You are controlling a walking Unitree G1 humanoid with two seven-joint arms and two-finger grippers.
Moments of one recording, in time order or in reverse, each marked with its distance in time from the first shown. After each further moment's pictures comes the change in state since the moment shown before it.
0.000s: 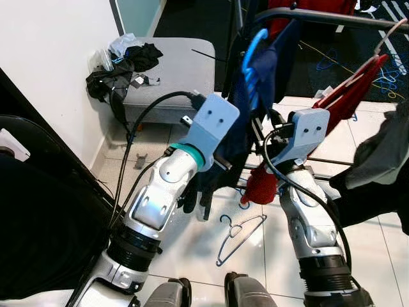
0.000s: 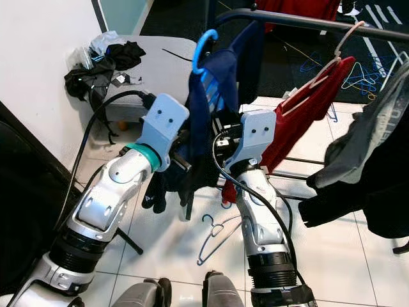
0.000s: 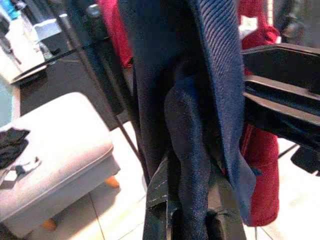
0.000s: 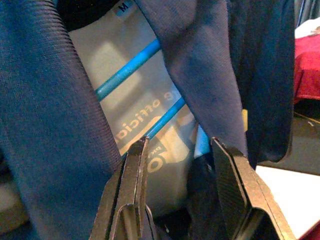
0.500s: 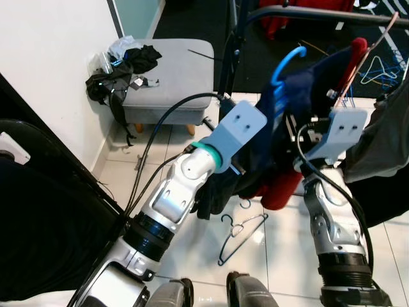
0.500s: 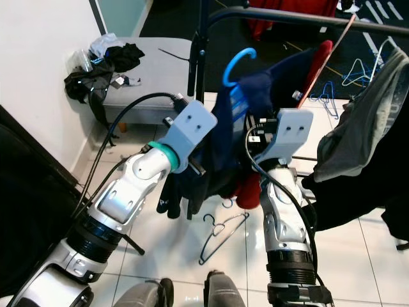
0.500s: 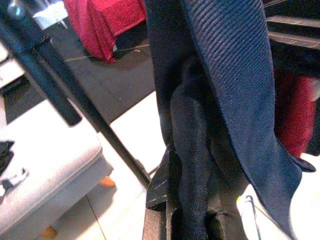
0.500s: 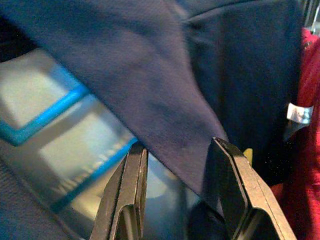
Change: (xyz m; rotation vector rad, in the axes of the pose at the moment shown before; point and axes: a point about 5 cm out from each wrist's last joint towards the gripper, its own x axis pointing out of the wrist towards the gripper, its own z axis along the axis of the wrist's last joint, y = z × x) left arm 0.018 -0.012 -0.009 0.045 0.044 -0.029; right arm -0.009 -0.045 -0.001 -0.008 0.033 -0.164
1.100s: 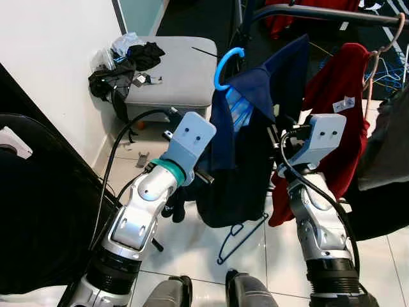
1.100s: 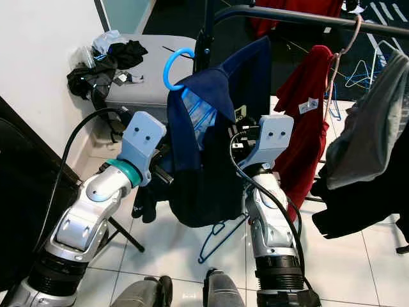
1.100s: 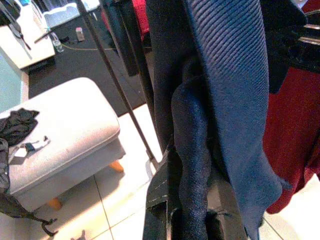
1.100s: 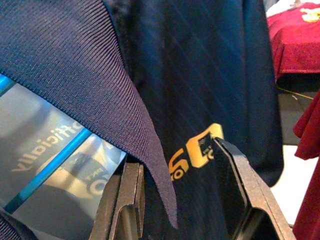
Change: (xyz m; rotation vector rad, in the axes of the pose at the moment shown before) left arm -0.052 0.026 -0.020 -0.087 -0.028 0.106; right arm -0.003 0.025 -0.006 0.054 0.020 0.082
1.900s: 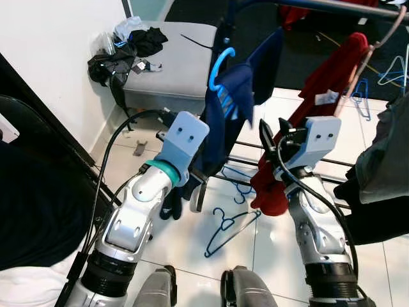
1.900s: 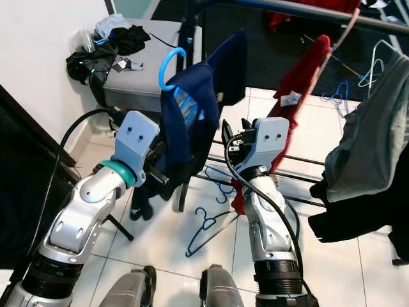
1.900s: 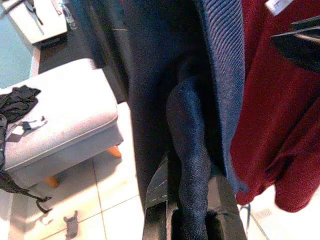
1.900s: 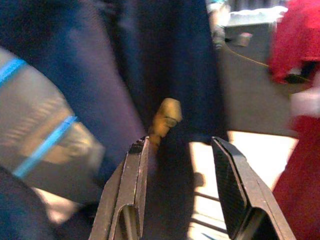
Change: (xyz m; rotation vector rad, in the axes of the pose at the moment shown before) left arm -0.004 0.002 -0.001 -0.027 0.014 0.019; right arm -0.005 0.001 -0.001 -0.012 0.019 0.018
